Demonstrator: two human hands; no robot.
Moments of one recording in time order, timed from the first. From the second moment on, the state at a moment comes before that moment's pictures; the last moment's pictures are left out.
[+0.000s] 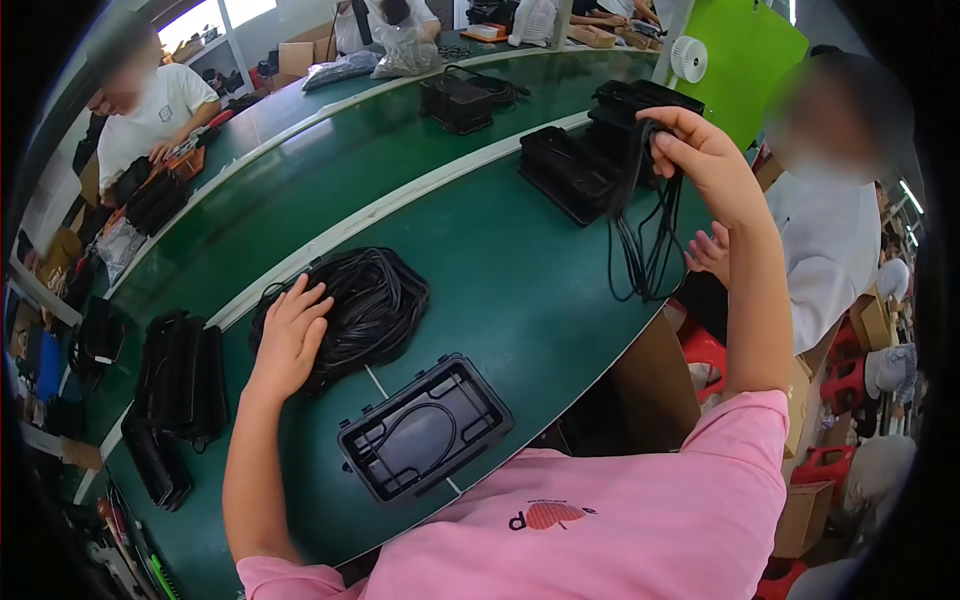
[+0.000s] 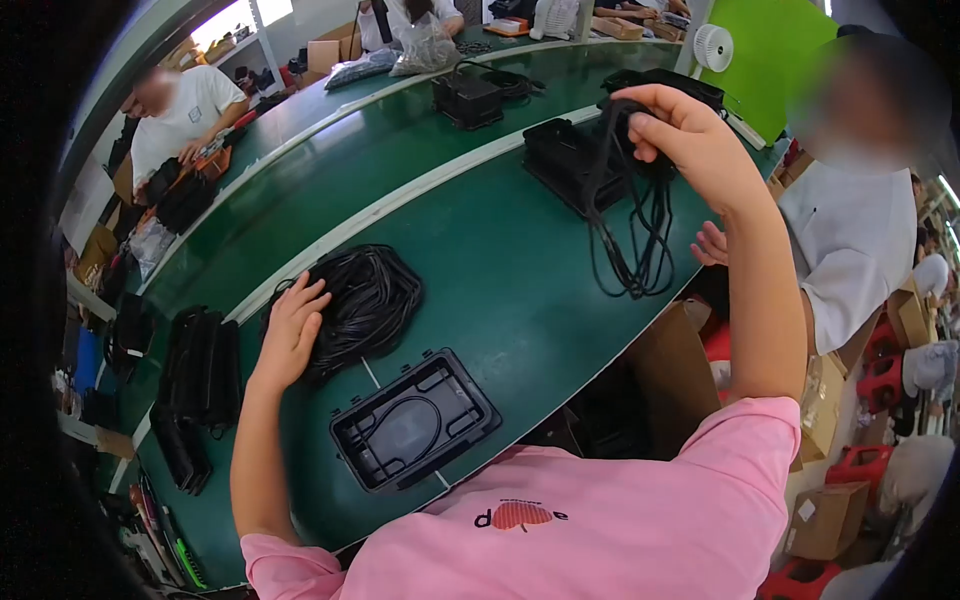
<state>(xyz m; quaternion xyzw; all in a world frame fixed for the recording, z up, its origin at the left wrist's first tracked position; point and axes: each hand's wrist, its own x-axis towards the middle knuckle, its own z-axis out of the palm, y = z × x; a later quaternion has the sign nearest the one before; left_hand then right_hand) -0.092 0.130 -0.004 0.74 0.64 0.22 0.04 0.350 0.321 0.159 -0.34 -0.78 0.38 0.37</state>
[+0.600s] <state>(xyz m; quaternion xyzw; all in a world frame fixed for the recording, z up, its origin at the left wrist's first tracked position) -0.086 0.109 0.006 0.72 0.65 0.25 -0.04 0.483 0.365 0.096 -0.62 -0.68 -0.36 0.16</state>
